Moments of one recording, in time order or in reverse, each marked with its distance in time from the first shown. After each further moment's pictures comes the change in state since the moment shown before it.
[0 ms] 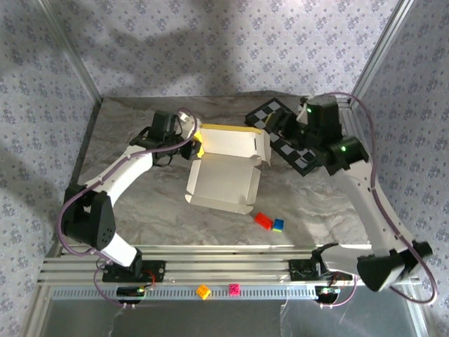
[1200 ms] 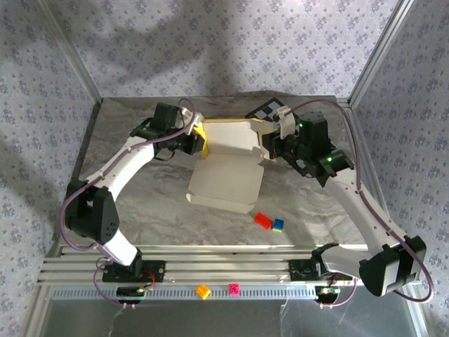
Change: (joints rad) left arm 0.000 0.051 0.138 -0.163 0.084 -0.100; right arm 0.048 0.006 -0.203 0.236 -0.076 -0.721
